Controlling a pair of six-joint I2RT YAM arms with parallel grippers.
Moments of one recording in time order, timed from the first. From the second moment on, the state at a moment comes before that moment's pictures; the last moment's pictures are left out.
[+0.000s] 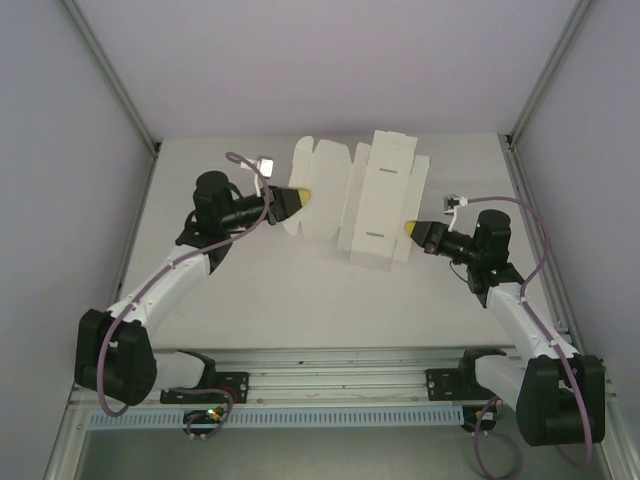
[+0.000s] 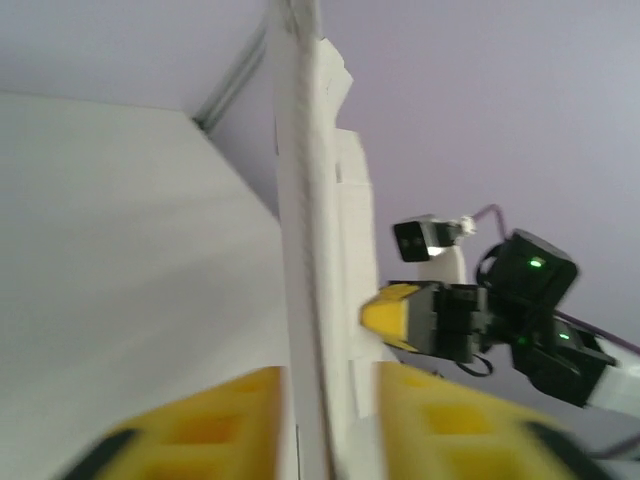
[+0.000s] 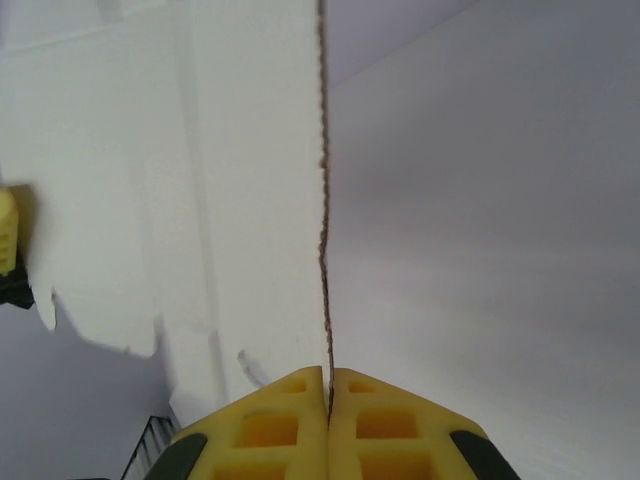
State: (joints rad) left arm -0.40 1.29 0.91 0.25 0.81 -0.67; right arm -0.03 1.05 0.54 0.18 -0.82 0.60
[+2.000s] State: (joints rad) left arm -0.48 1.73 1.29 -0.40 0.39 -0.27; right arm 0.67 1.49 0.71 0.29 0.49 -0.77
